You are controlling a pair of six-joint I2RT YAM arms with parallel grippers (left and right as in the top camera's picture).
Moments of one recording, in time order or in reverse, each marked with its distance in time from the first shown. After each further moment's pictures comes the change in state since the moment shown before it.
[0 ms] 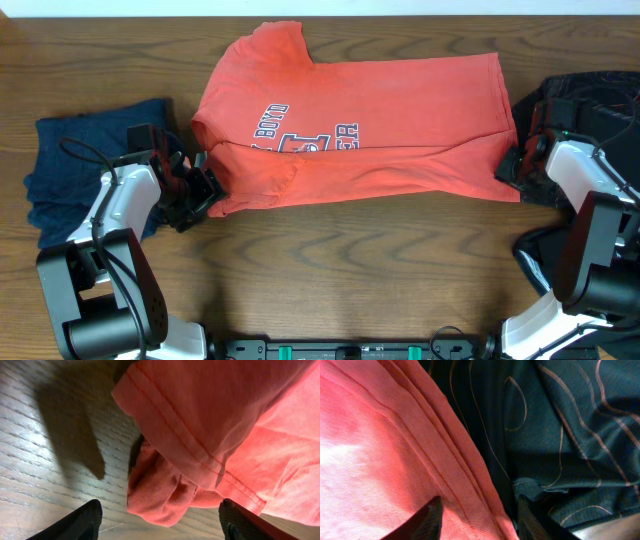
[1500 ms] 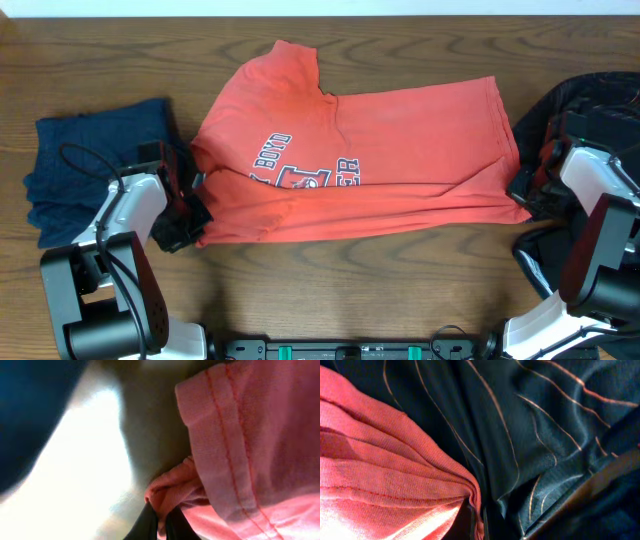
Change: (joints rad) left arm -0.014 -0.017 -0.080 -0.123 -0.322 -0.042; right arm -0.088 -0.008 -0.019 -0.153 0.029 0.026
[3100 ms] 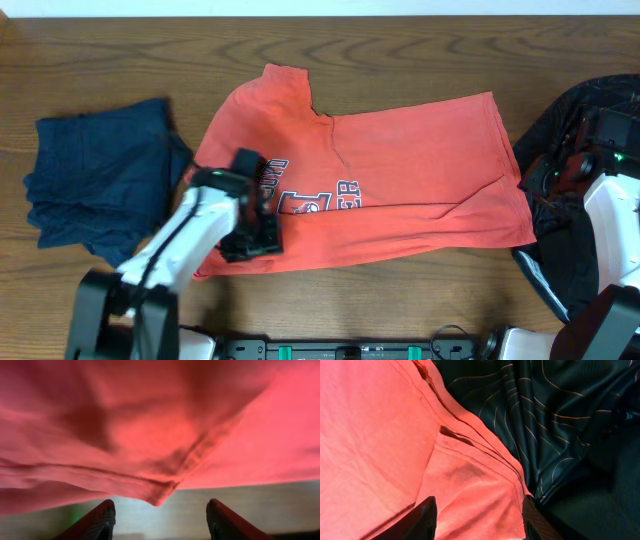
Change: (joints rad) left arm -0.518 -0.129 -0.007 -0.123 0.222 0.028; right arm -0.023 -0.336 -0.008 -0.098 -0.153 -0.071
